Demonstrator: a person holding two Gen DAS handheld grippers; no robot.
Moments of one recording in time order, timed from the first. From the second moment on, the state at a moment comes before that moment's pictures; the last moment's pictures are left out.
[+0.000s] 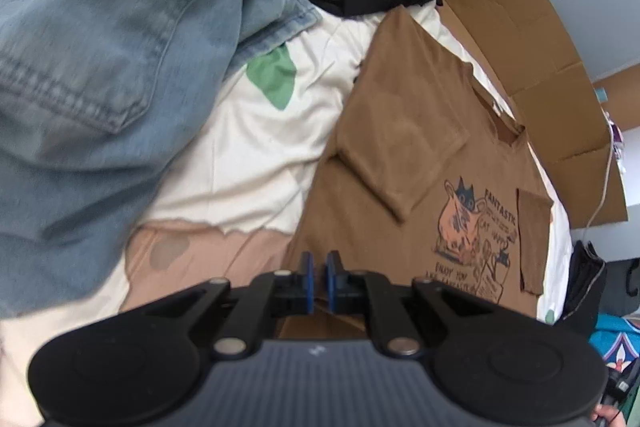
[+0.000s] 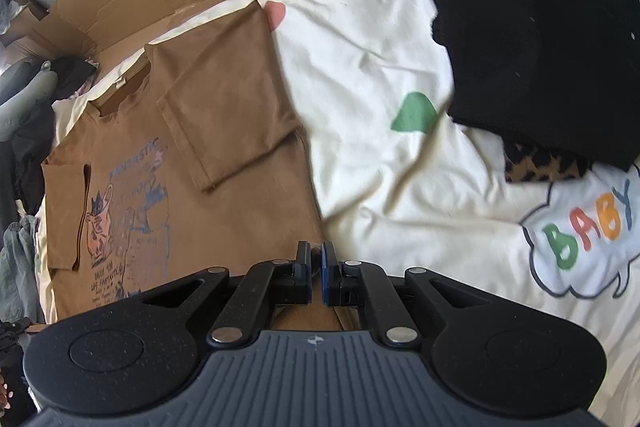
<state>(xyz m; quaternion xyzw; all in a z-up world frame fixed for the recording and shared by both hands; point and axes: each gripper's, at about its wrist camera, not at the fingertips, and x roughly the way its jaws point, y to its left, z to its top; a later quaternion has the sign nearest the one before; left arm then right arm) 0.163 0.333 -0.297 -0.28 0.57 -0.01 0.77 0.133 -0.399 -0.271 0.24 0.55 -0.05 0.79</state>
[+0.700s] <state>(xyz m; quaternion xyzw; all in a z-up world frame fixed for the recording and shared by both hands) 0.174 0.334 -0.229 -0.26 0.54 0.02 0.80 0.154 -0.426 -0.168 0.20 0.51 -0.10 0.83</state>
